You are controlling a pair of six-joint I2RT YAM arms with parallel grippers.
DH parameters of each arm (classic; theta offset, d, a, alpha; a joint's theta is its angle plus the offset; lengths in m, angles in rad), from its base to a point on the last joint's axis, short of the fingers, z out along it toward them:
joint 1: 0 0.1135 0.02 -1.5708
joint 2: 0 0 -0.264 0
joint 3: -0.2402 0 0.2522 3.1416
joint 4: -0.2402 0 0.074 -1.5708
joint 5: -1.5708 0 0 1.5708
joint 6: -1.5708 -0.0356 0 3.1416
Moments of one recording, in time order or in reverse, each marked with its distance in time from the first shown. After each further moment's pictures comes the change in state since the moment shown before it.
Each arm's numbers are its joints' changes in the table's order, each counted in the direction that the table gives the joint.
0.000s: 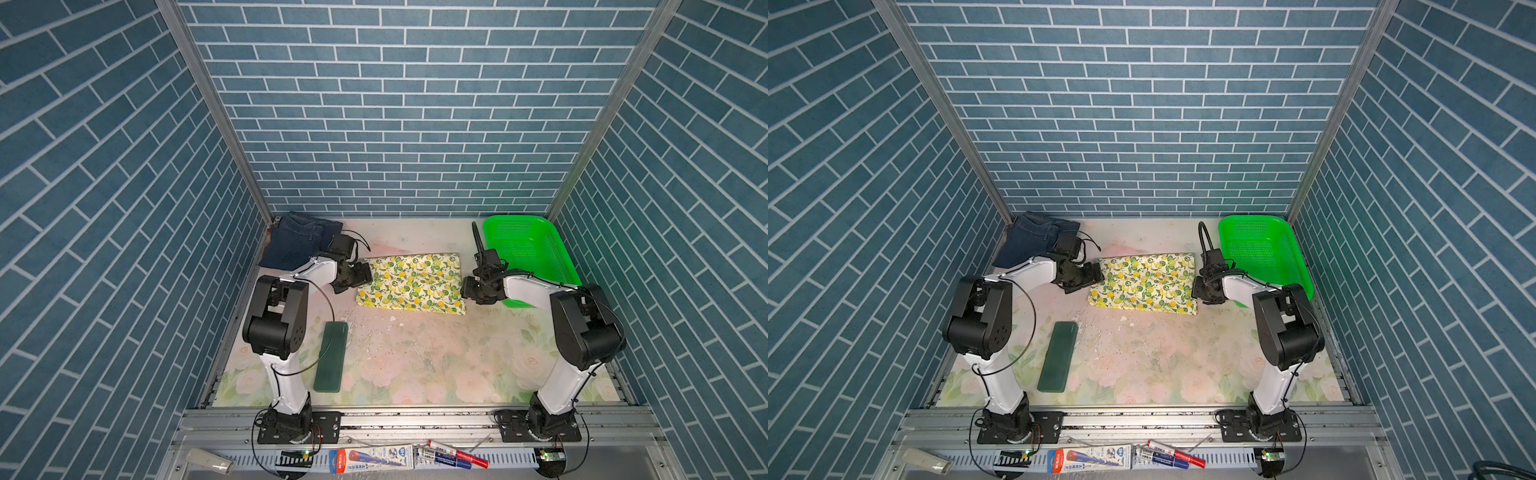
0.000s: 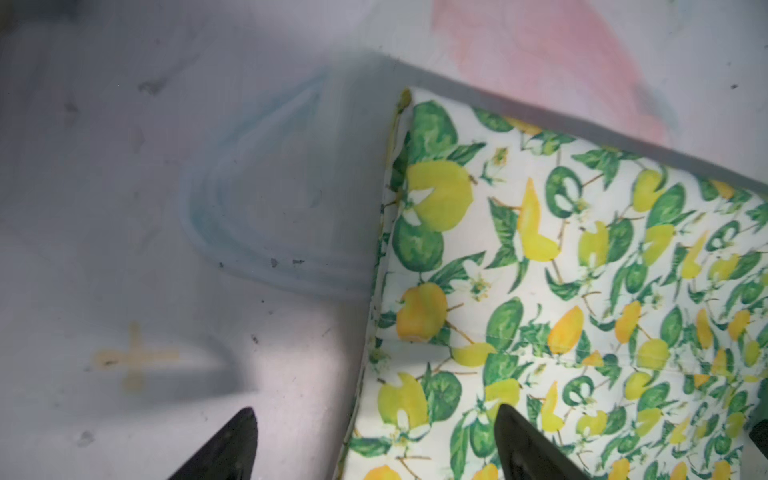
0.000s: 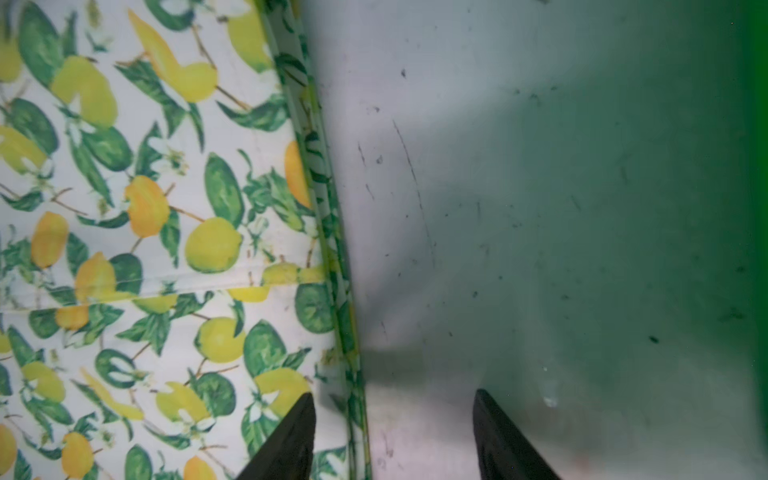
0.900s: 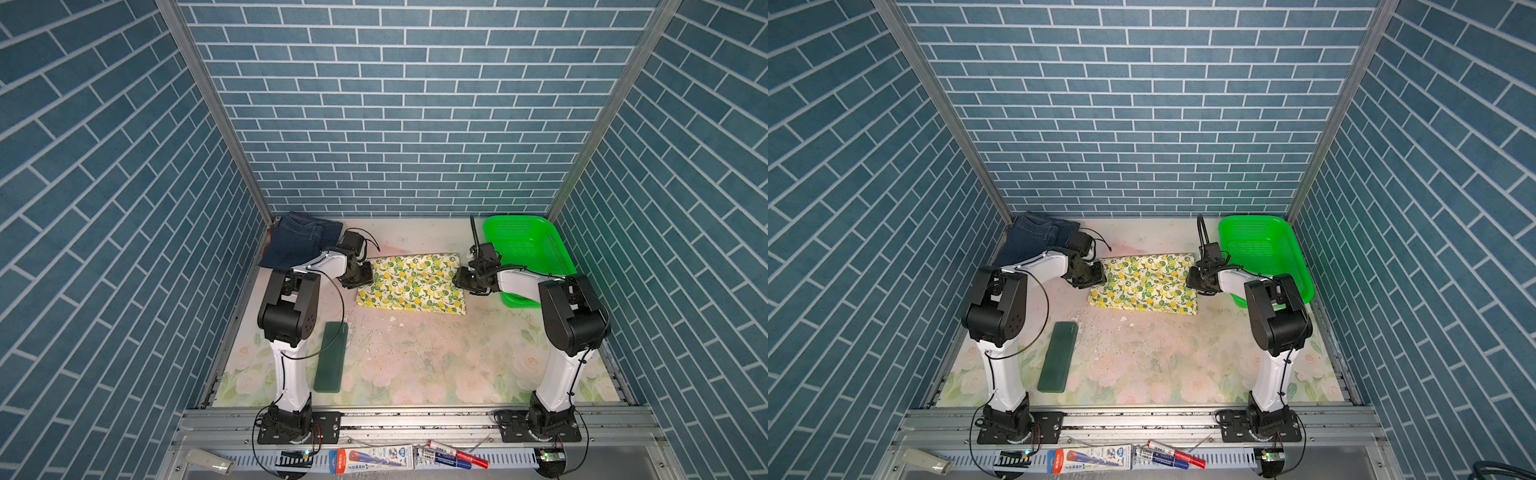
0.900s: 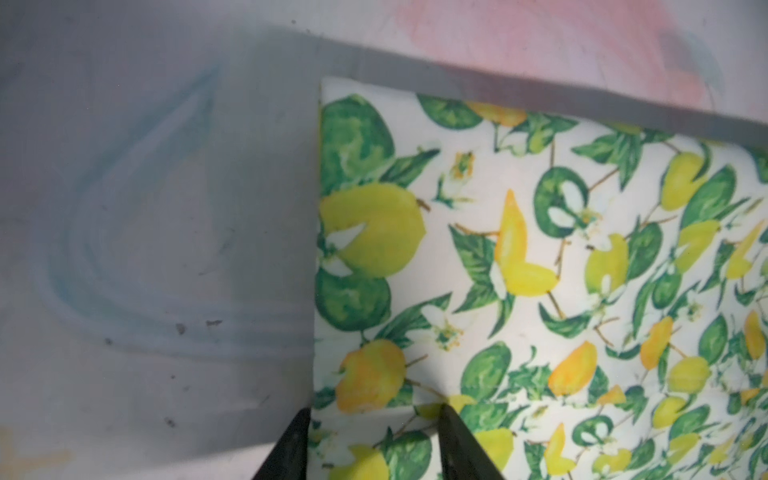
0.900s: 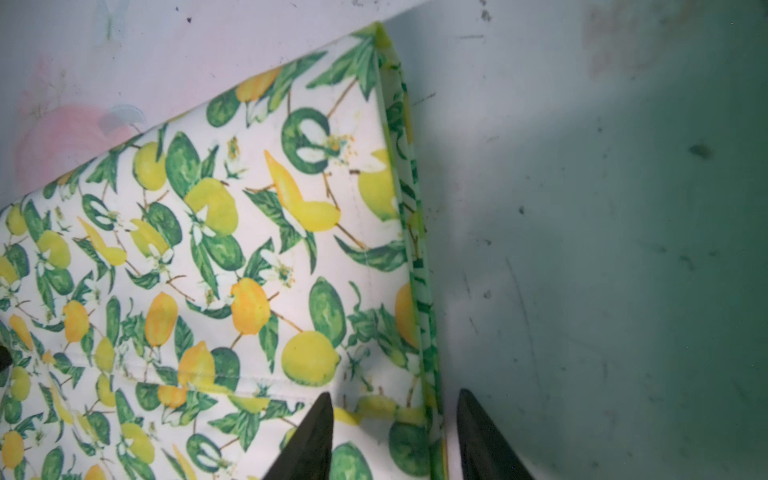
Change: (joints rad) left arm -0.045 0.133 -0.141 -0.048 -0.002 -0.059; right arm -0.006 0.106 -0.076 0.146 0.113 -0.003
